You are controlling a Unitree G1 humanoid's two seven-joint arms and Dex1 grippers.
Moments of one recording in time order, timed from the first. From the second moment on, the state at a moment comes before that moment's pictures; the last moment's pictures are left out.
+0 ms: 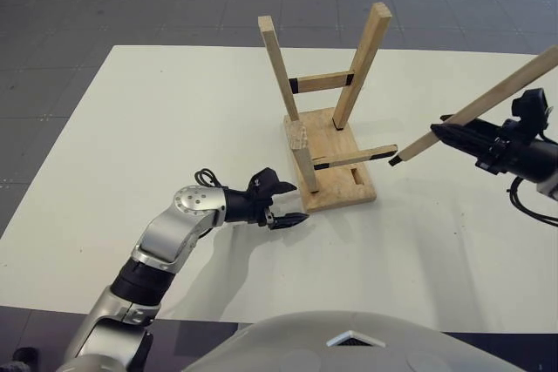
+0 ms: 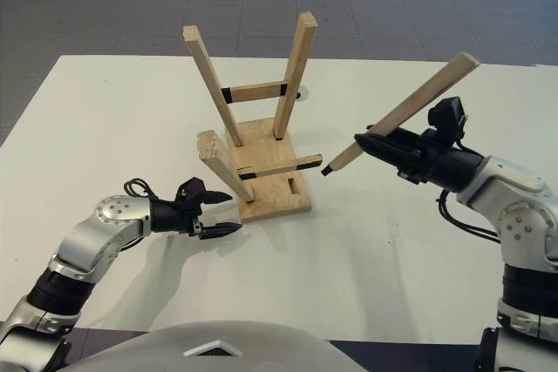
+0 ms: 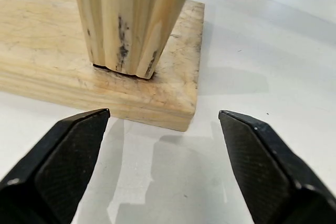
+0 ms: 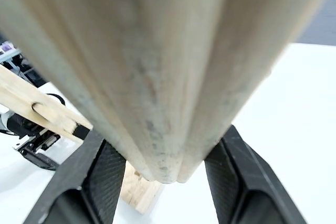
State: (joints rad) left arm -0.11 0.55 -0.34 -0.15 -0.27 0.50 -0.85; right arm -0.10 -0.79 -0.24 -0.17 0.88 0.77 0.79
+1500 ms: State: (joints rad) left arm -0.15 0.46 -0.13 0.02 -0.17 0.39 -0.66; right arm -0.41 -0.57 0.22 0.20 0.32 0.04 1.11
